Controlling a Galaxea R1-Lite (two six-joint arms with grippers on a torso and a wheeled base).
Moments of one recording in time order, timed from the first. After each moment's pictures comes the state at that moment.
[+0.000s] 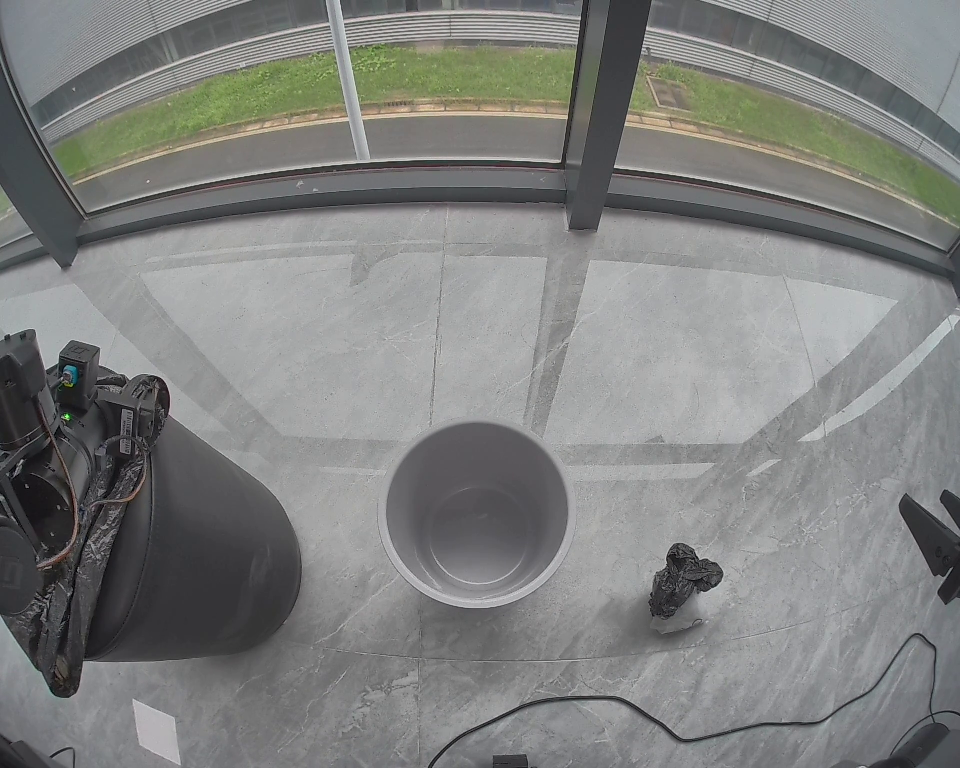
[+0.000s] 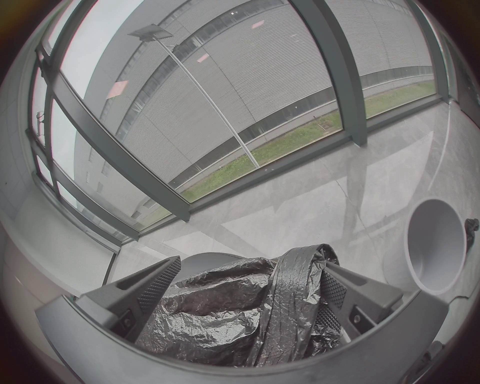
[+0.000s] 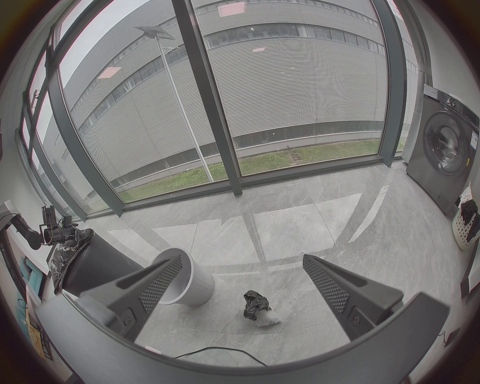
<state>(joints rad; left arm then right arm) -0.10 1.44 -0.59 -0.79 0.48 0.44 0.08 0.68 -0.23 -0.37 0.02 0.22</state>
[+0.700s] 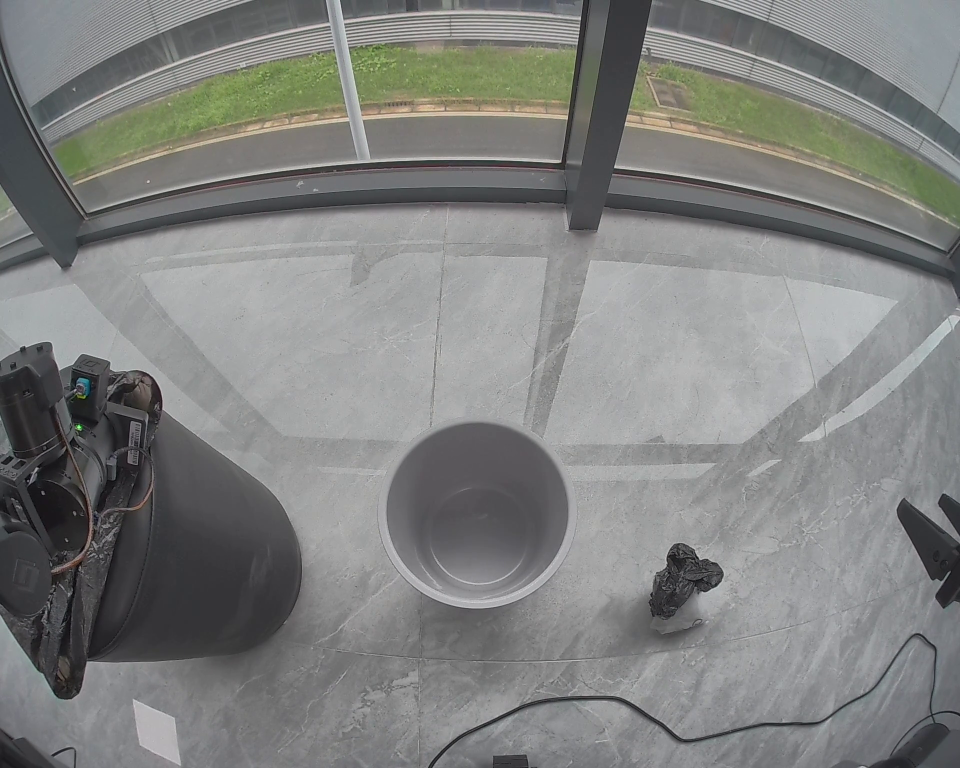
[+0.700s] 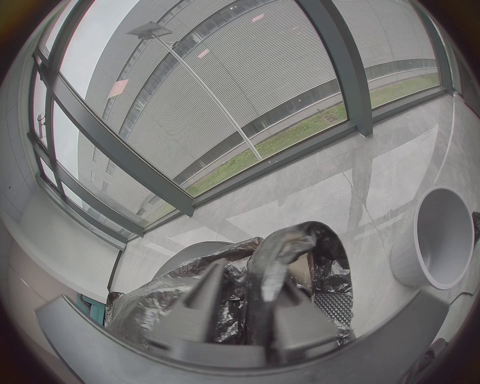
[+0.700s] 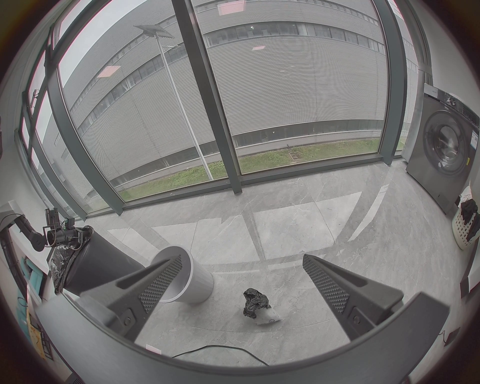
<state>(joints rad) -0.09 1.49 -0.57 -0.84 0.51 0.45 0.08 0.68 -0.22 -0.37 0.02 0.22</state>
